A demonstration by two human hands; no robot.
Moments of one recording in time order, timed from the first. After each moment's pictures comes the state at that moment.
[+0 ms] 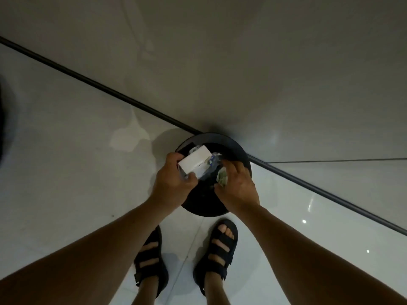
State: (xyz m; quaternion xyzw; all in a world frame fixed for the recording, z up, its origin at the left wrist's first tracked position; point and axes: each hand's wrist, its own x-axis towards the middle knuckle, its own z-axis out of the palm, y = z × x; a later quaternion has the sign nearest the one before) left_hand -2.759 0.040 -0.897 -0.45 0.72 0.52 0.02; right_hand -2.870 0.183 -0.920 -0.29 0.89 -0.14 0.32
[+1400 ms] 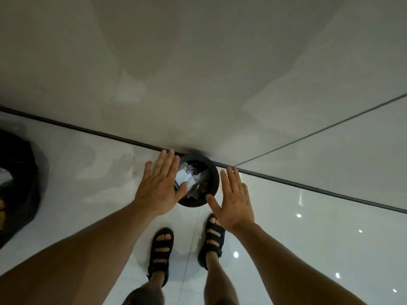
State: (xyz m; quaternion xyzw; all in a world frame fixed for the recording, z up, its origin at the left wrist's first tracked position) left_hand -2.748 0.016 -0.689 -0.15 0.96 0.12 0.20; right_hand -2.824 0.230 -0.697 -0.26 0.93 -0.08 0.26
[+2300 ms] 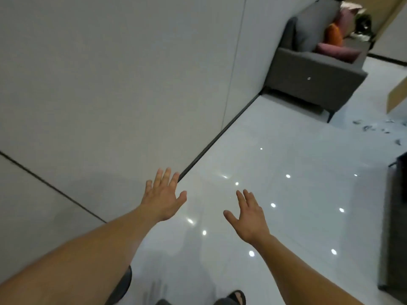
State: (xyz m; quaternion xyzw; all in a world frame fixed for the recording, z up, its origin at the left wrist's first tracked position) left_hand -2.750 0.469 -0.357 0.33 0.93 0.02 0.16; right_hand -2.560 0.661 -0.400 0.31 0.92 -0.24 0.05
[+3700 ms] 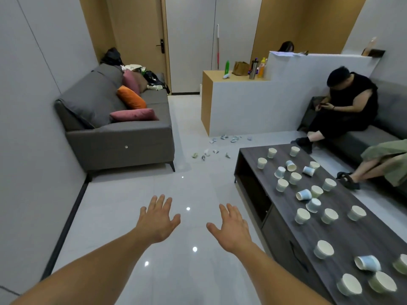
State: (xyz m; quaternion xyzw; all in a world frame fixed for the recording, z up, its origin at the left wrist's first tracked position) left_hand -2.666 1.417 -0.313 0.67 0.73 0.00 0.12; right_hand -2.425 1.425 -0.327 0.64 0.73 -0.22 -0.06
